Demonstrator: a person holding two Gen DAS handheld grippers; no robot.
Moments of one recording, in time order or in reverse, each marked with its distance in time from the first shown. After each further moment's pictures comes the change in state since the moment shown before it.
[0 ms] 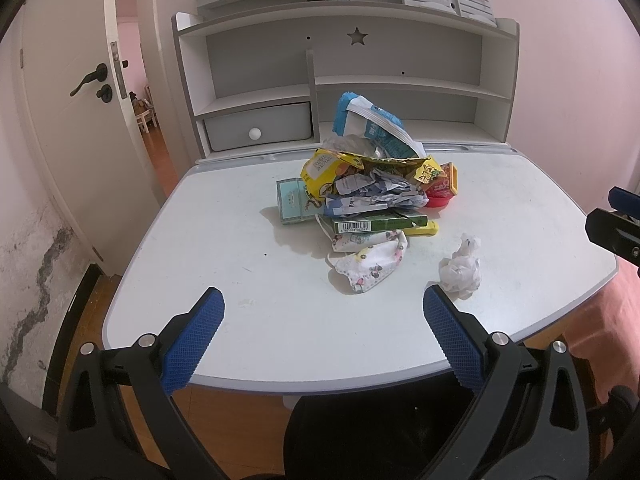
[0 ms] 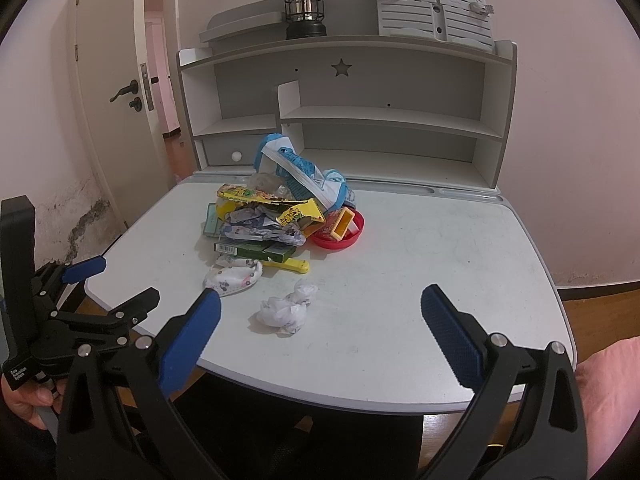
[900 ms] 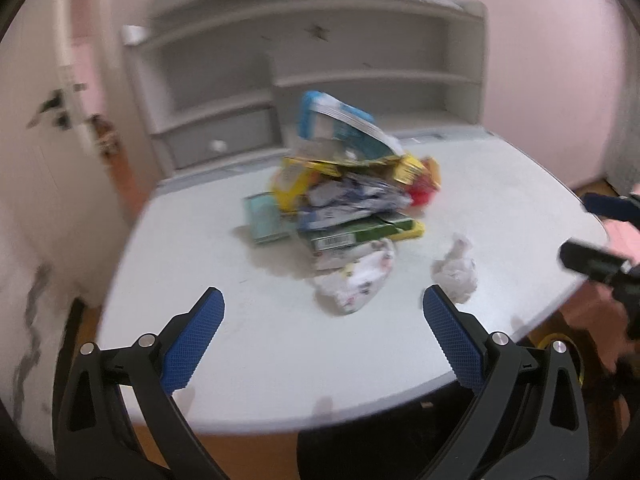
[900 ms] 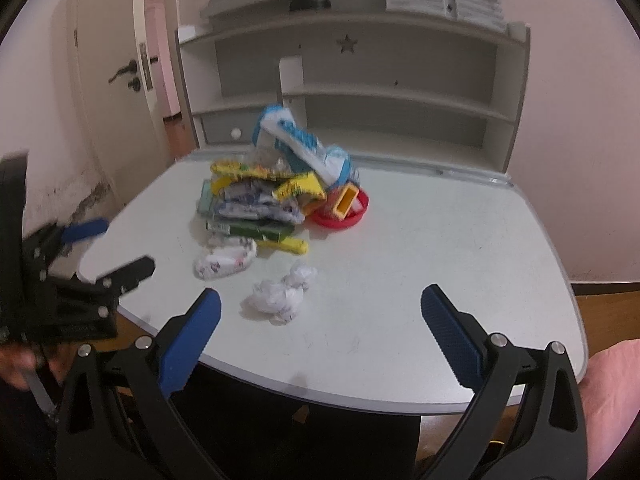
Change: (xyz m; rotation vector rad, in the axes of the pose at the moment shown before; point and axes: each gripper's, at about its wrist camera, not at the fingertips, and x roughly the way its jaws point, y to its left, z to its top) left arm 0.036 -0.004 0.015 0.143 0.026 -0.131; right arm 0.040 -0.005 -0.014 -0.026 0.103 0.022
